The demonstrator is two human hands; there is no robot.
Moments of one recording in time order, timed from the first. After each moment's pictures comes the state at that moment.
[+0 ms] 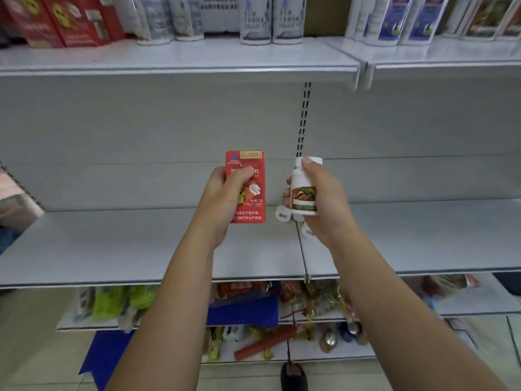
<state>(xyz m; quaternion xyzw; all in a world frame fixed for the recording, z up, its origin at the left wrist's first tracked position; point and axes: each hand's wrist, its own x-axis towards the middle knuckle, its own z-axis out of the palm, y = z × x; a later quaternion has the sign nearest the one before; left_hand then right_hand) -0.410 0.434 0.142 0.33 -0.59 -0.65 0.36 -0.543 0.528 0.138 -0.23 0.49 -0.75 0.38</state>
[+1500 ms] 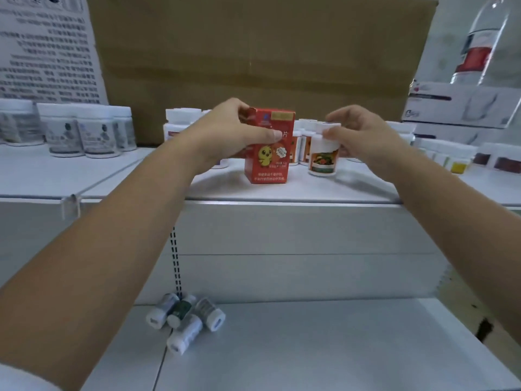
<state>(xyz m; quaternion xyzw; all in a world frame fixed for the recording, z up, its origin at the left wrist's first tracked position) -0.741 0.542 0.368 0.23 -0.81 -0.43 0.32 -0.929 0.670 0.366 -0.44 0.74 -0.51 0.03</state>
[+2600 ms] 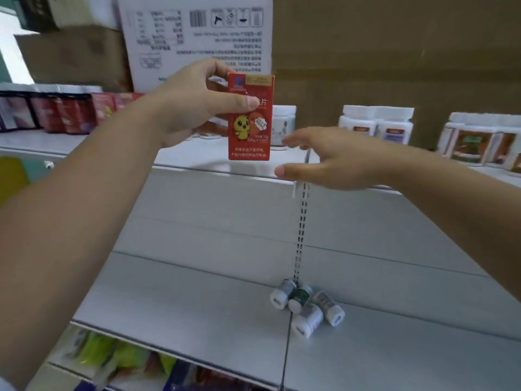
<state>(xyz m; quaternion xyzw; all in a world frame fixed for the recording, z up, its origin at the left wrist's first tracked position) -0.466 0.451 0.380 0.30 -0.77 -0.38 0.42 -0.664 0.546 0.353 -0.74 0.66 -0.14 -0.05</state>
